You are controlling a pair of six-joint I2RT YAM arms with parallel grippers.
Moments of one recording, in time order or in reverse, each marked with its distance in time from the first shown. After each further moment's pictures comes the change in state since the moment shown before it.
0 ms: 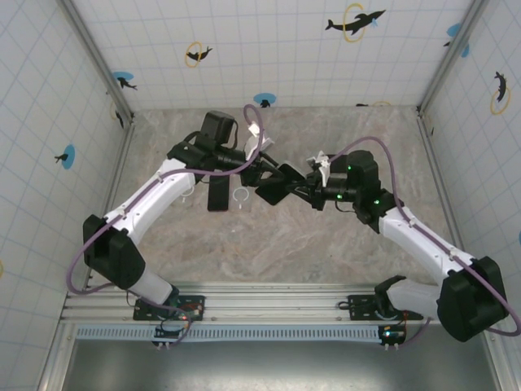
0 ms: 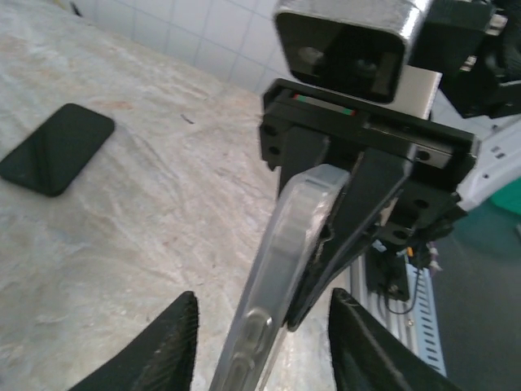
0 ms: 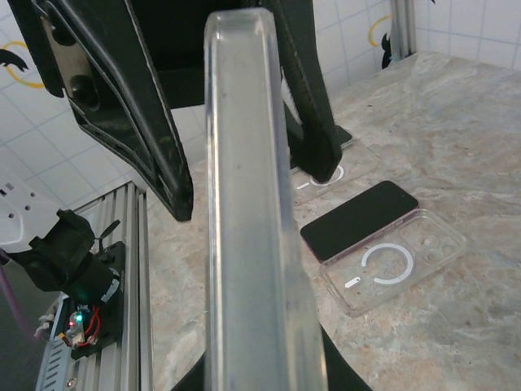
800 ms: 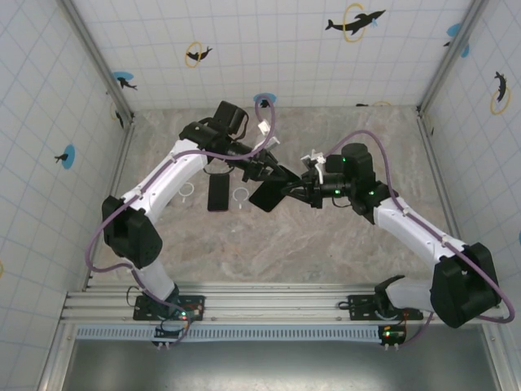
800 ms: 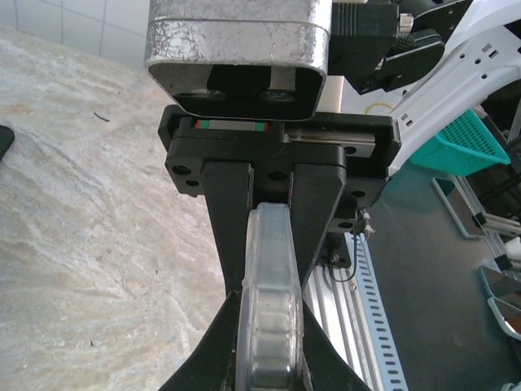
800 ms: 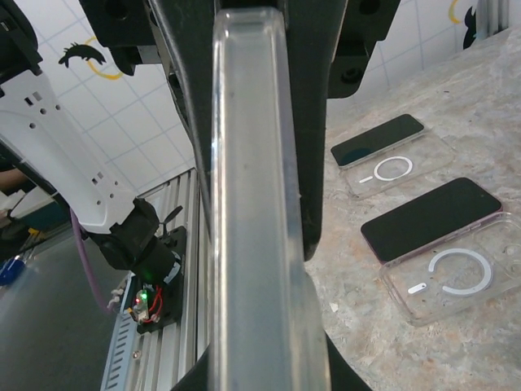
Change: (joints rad) left arm 0.002 0.180 0.253 -0.355 0.179 0.294; right arm -0.011 0.086 0.063 -0.025 -0.185 0.005
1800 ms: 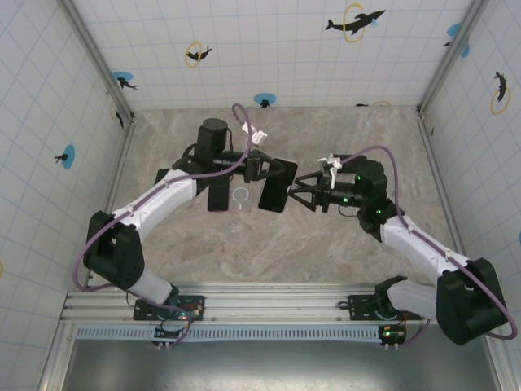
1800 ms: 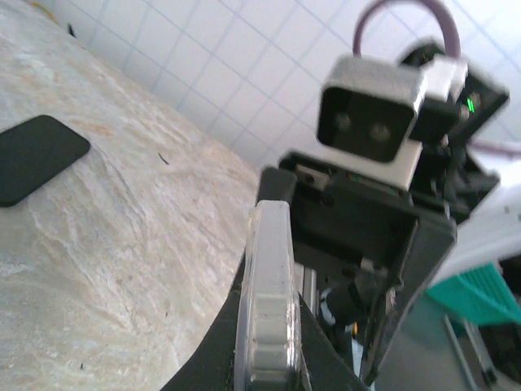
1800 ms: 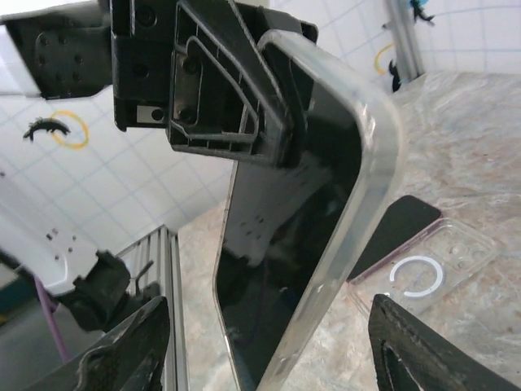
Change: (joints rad) left arm 0.027 -0.200 -0.502 0.937 -0.111 -0.837; right arm -0.046 -0.126 -0.262 0.396 0.136 0.306
